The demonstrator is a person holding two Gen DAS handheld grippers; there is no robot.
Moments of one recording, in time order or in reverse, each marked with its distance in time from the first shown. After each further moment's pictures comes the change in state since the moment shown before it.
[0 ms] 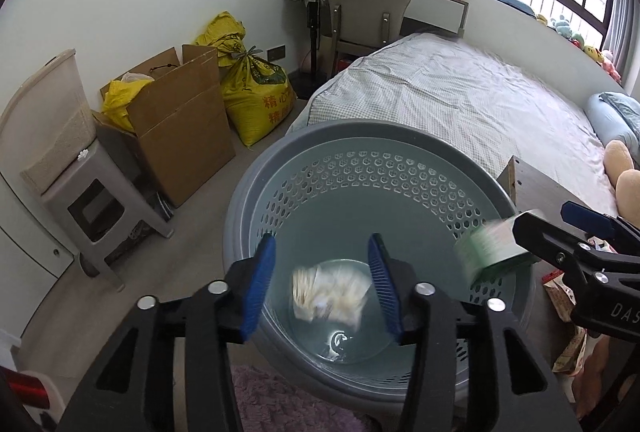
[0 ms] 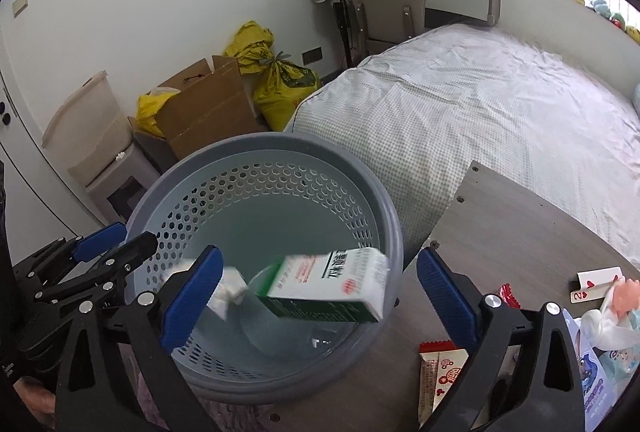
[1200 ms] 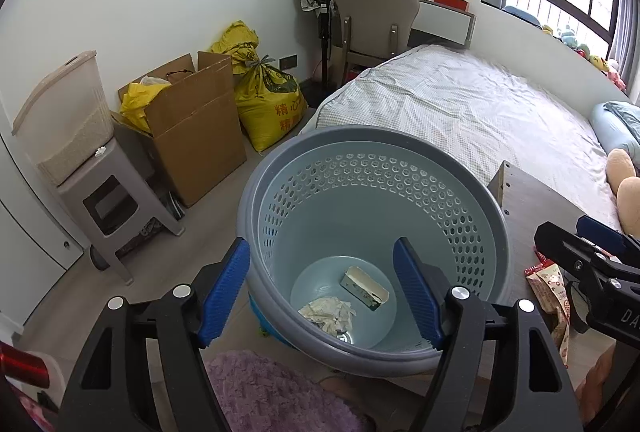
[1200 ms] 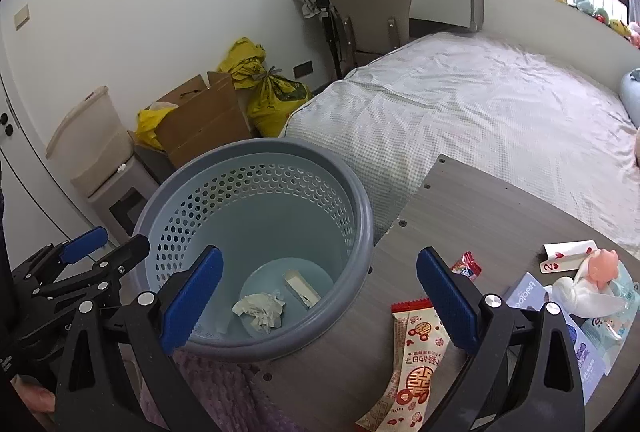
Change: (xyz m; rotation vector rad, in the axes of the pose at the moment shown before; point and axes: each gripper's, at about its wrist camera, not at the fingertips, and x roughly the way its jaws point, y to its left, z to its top) left arm -0.037 -0.012 -0.014 -0.024 -0.036 0.036; right arm -0.041 -0.011 -0.019 0.032 -0.048 -0.020
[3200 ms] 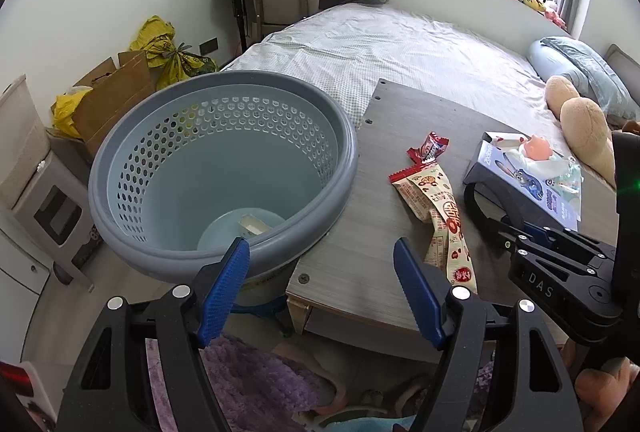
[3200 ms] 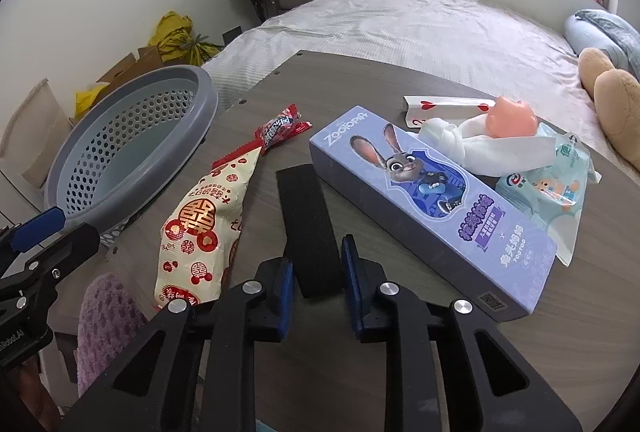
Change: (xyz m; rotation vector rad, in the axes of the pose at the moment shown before) left arm -0.018 -0.118 -0.066 0.178 0.096 -0.177; right arm -0.017 -0.104 -0.094 0.125 0.125 -0.171
